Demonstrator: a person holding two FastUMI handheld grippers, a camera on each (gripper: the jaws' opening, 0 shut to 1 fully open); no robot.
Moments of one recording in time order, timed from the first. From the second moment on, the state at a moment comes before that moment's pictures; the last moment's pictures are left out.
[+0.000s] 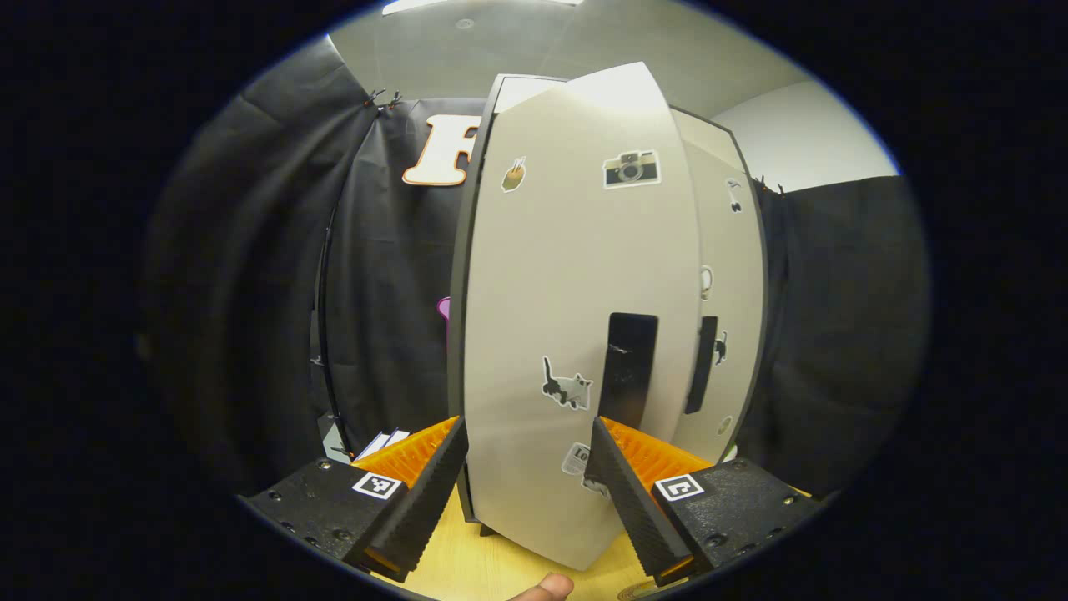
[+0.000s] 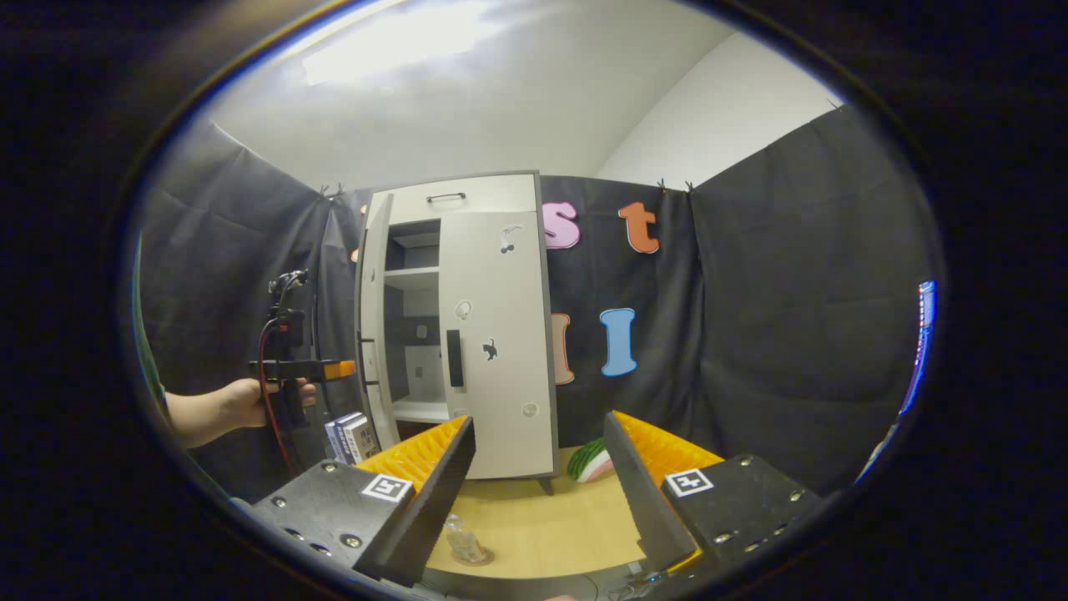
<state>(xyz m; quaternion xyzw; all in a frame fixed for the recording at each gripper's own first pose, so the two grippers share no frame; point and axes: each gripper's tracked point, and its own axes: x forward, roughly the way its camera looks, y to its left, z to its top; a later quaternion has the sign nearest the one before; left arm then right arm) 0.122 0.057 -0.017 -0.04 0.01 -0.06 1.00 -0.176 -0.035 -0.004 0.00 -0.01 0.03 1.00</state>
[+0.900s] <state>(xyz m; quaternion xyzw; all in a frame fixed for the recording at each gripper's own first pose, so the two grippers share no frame) 0.020 0.049 -0.020 -0.03 0.03 -0.06 1.00 -0.134 0.021 0.039 0.00 -0.07 0.09 0.99</state>
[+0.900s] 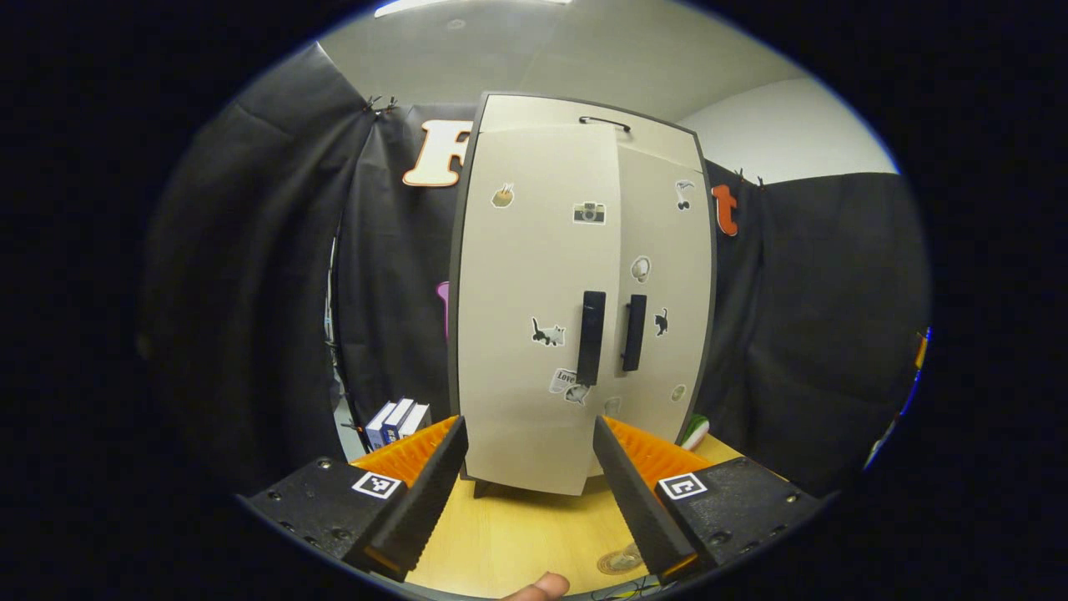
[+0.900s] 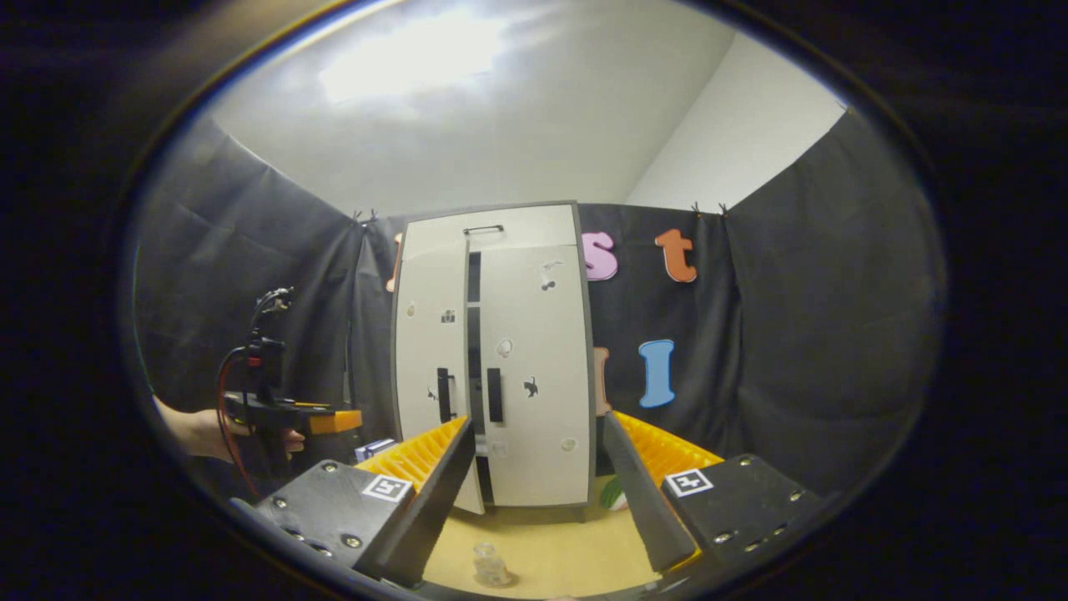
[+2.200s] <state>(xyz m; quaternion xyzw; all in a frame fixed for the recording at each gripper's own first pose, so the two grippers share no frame) 0.058 0.054 -0.018 -0.04 -0.01 -0.11 0.99 -0.035 0.058 0.035 -0.02 -0.06 0.06 1.00</state>
